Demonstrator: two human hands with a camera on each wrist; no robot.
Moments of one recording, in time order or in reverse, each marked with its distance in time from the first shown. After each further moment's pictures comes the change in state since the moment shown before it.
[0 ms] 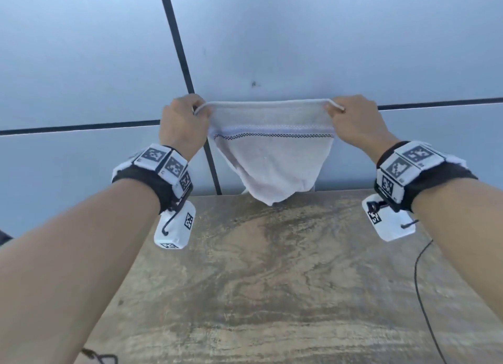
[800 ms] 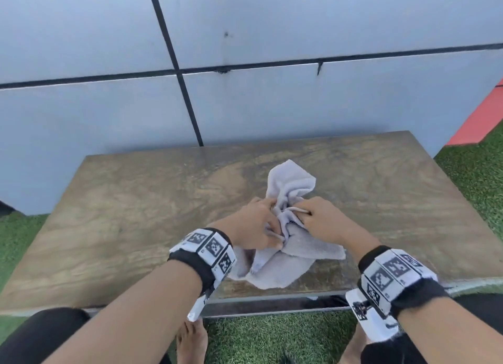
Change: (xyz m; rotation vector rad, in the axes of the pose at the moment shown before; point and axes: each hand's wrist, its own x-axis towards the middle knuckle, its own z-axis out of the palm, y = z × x) left_hand -0.279 0.004 0.063 0.251 -1.176 0.372; right_hand -0.276 0.066 0.038 -0.006 -0.670 -0.011
